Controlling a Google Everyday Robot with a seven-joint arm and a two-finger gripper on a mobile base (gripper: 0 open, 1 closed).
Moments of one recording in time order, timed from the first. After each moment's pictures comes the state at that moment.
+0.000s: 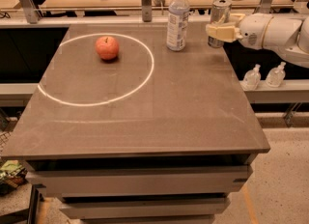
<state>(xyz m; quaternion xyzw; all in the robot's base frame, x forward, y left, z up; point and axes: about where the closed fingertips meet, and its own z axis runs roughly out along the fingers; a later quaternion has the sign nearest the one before) 0.734 -0.205 0.928 -0.35 0.66 0.24 0.61</state>
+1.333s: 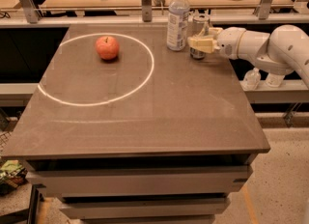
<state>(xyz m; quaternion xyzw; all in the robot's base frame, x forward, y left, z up) 0.760 -0.160 0.870 -0.35 0.68 0.26 0.59</state>
